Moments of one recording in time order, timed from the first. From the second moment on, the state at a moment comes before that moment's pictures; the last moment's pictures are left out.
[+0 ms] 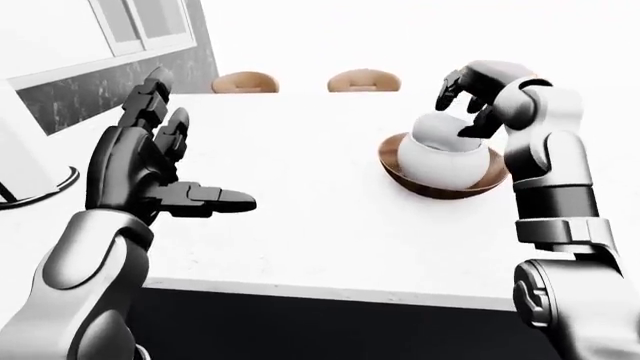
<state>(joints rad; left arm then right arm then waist) -0.44 0.34 0.35 -0.81 -0.35 1.11 -0.01 -1.03 -0.49 -0.08 0.50 -1.18 0.08 0.65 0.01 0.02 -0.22</state>
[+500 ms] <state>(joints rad) -0.50 0.37 0.38 -0.83 -0.39 1.17 0.02 -0.75 -0.77 -0.35 -0.18 -0.91 0.13 0.98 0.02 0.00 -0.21</state>
